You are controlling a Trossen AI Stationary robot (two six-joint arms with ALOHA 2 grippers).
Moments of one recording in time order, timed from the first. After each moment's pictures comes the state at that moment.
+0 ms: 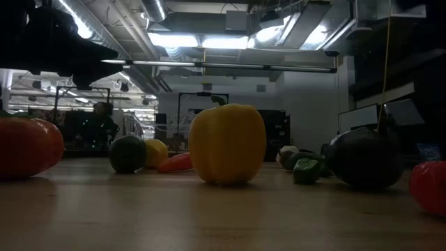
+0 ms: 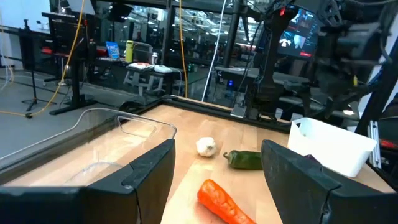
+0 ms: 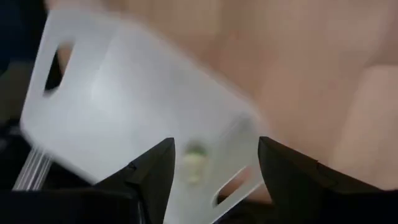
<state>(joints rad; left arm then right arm) 0.03 0.02 0.01 0.05 -0.26 -0.16 0.50 1.45 1.17 -1.23 -0.21 0.45</state>
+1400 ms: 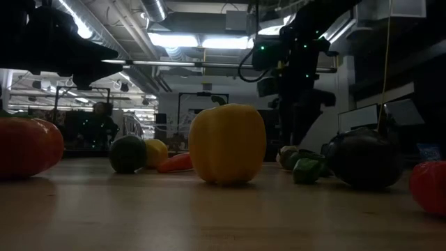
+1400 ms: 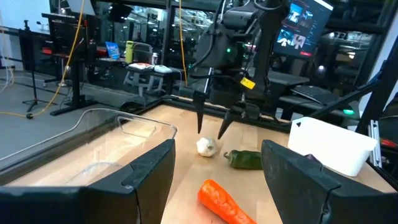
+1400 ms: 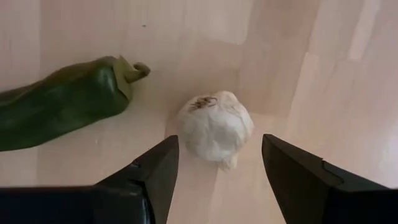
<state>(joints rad) 0.03 0.02 0.01 0.05 -0.26 -0.15 -0.28 1.76 1.22 -0.80 -0.02 -0.48</state>
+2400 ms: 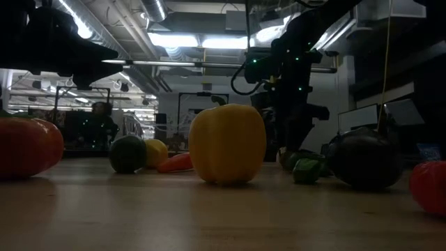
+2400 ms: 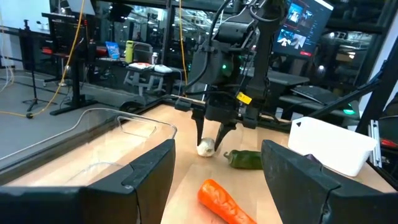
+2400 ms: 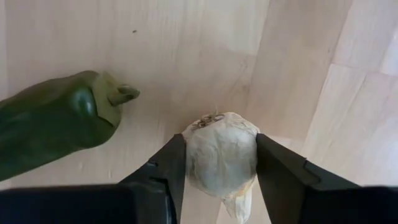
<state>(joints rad) 0.03 0.02 0.01 0.05 -0.26 -0.15 -0.27 1.87 1.22 -0.76 0.01 -0.48</state>
